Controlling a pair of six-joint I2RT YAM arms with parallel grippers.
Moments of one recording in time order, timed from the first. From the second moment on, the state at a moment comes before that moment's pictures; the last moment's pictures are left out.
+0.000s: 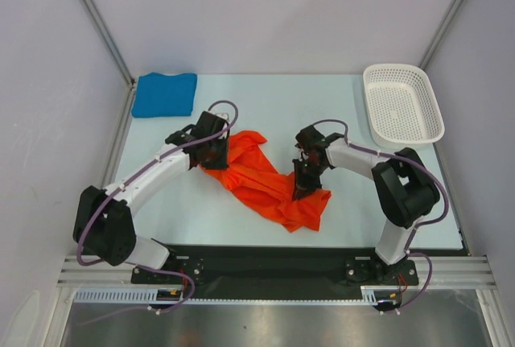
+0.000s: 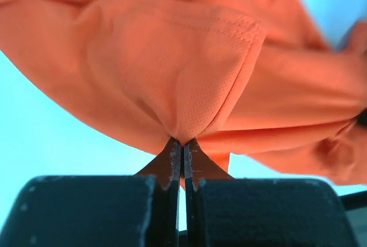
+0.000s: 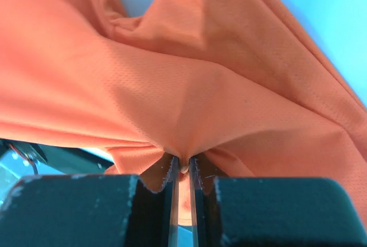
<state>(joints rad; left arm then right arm) -0.49 1.43 1.06 -0.68 -0.06 -0.38 0.56 1.81 1.16 -0.70 -0.33 0.55</state>
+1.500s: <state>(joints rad) -0.37 1.53 2.04 -0.60 0.14 -0.44 0.24 1.66 2.08 -1.07 -0.38 0.38</state>
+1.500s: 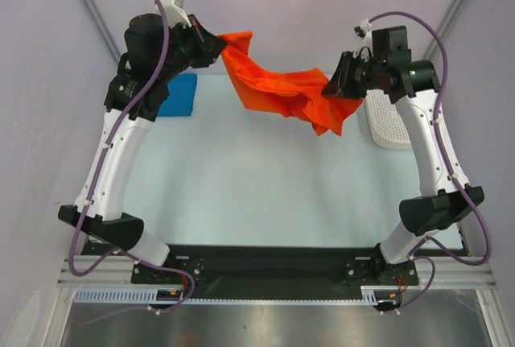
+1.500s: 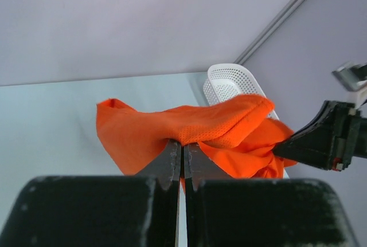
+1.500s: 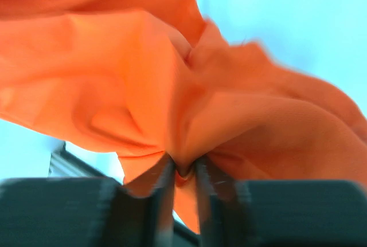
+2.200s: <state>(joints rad) -0.34 0.97 0.69 -0.54 0.08 -0.56 0.36 1.33 1.00 -0.87 -0.46 0.54</state>
